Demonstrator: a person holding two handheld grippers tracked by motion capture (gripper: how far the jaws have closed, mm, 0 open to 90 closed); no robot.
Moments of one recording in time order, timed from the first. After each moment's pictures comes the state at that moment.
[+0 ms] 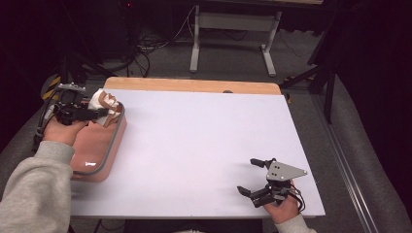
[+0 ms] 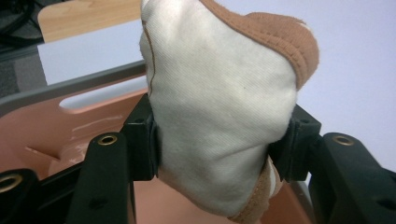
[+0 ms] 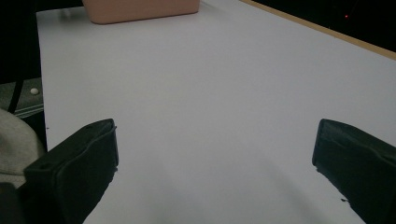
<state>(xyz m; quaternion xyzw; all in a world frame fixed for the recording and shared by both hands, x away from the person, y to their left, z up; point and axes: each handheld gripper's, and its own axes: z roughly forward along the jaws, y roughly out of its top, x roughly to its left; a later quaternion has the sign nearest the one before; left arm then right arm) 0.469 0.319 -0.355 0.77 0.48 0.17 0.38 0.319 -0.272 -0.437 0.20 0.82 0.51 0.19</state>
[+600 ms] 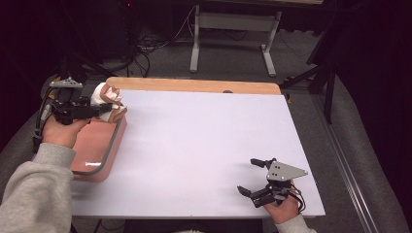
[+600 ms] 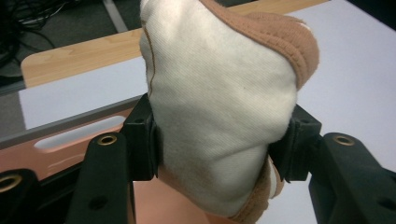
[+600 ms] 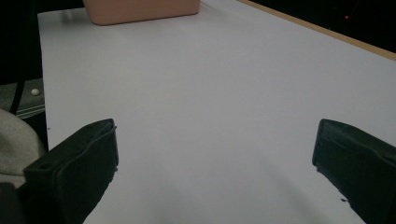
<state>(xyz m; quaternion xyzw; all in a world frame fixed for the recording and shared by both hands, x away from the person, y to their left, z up) 0.447 0.302 -0.329 0.76 0.44 0.17 0.45 0.319 -0.272 -0.437 0.20 0.82 0.51 0.19</state>
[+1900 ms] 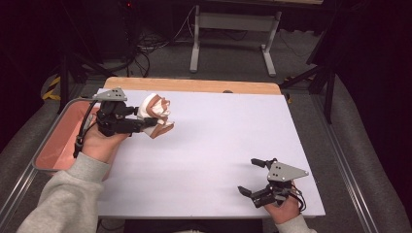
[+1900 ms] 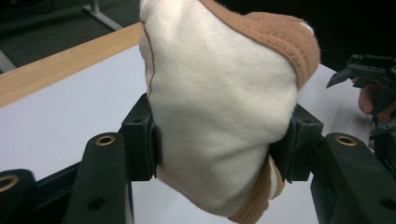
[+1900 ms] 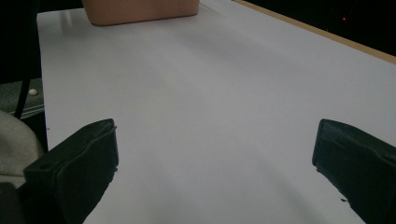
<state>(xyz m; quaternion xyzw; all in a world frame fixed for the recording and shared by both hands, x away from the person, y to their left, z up) 0.416 0.189 -0.321 0.80 0.29 0.10 0.52 0.317 -0.273 -0.436 0.20 0.81 0.51 0.19</state>
